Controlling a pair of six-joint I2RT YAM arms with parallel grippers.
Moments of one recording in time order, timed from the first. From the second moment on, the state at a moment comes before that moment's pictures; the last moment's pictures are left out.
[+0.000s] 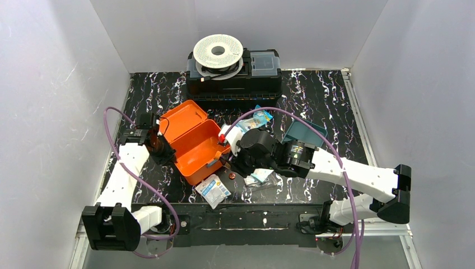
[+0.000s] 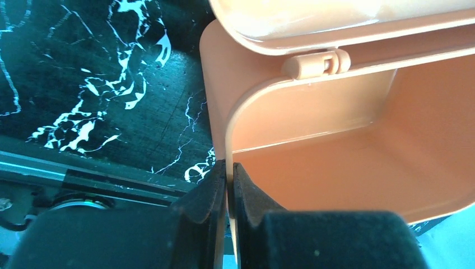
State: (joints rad) left arm -0.04 1.13 0.93 -1.07 0.10 -0.66; right arm 1.25 1.30 1.28 -0.64 0.09 0.05
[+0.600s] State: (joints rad) left arm -0.04 1.07 1.06 -1.14 -0.13 -0.68; right arm 1.25 1.30 1.30 -0.64 0.14 0.08
